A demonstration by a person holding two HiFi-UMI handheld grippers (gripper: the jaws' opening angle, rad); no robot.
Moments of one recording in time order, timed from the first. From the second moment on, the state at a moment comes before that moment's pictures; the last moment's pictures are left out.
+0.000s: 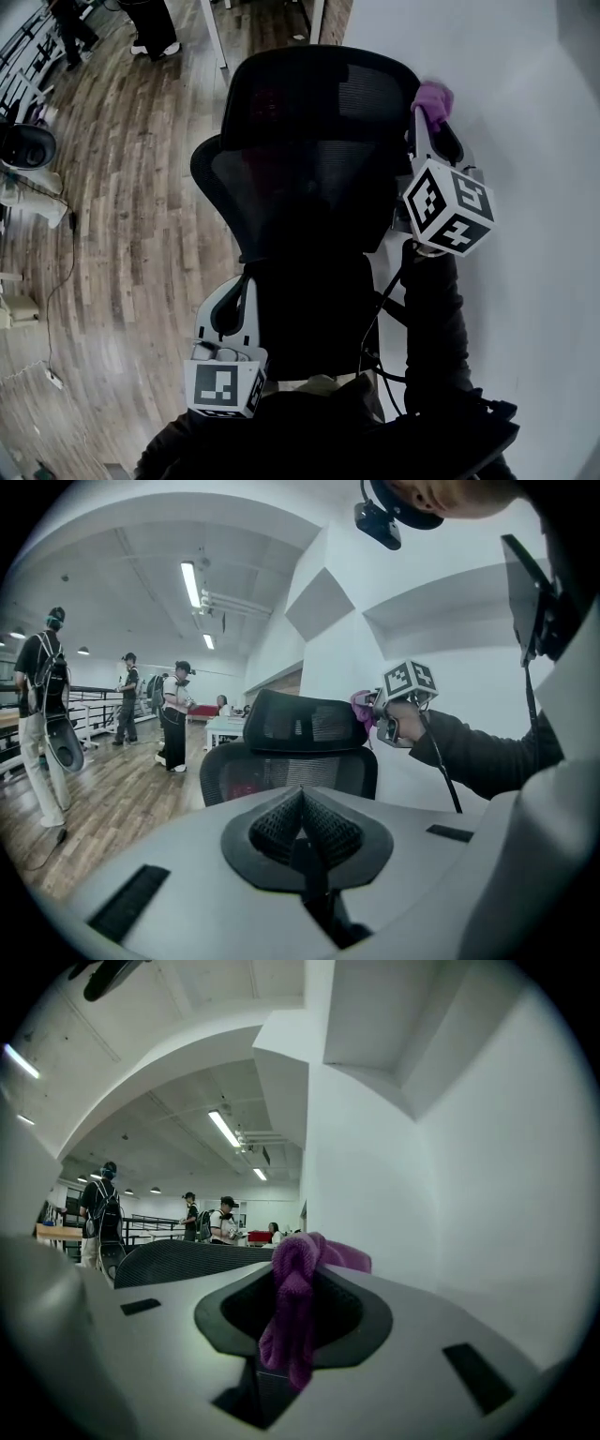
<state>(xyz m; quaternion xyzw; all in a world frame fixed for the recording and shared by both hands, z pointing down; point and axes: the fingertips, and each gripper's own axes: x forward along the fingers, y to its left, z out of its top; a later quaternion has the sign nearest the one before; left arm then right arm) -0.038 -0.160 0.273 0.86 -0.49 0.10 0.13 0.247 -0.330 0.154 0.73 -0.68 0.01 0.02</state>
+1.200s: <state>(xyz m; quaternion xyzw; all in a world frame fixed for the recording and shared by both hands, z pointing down) -0.190 -0.134 0.277 0.77 -0.62 0.07 0.15 -0.008 -0.377 0.169 0.57 -0.82 0.03 0.02</state>
